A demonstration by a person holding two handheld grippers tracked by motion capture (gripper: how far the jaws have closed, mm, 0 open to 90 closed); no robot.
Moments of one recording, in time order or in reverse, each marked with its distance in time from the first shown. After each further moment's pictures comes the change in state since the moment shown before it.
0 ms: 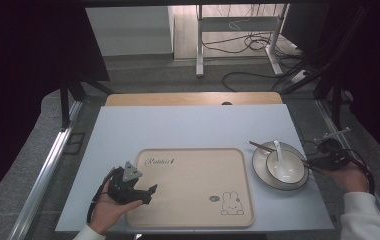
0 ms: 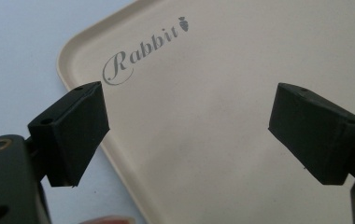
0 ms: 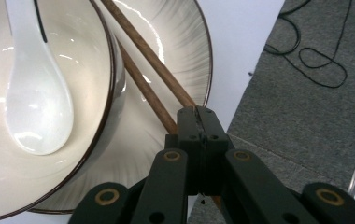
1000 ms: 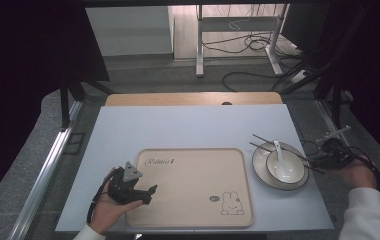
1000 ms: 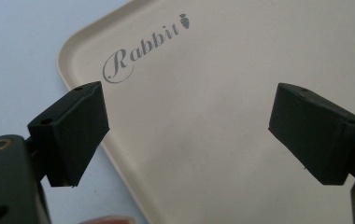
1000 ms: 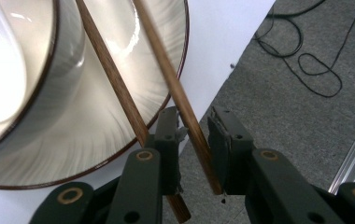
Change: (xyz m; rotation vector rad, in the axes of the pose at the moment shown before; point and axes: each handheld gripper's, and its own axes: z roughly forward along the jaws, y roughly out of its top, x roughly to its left) left arm 0.000 -0.001 0.002 0.006 0.002 0.005; right arm -0.024 -0.002 0.009 0.055 0.021 -0.133
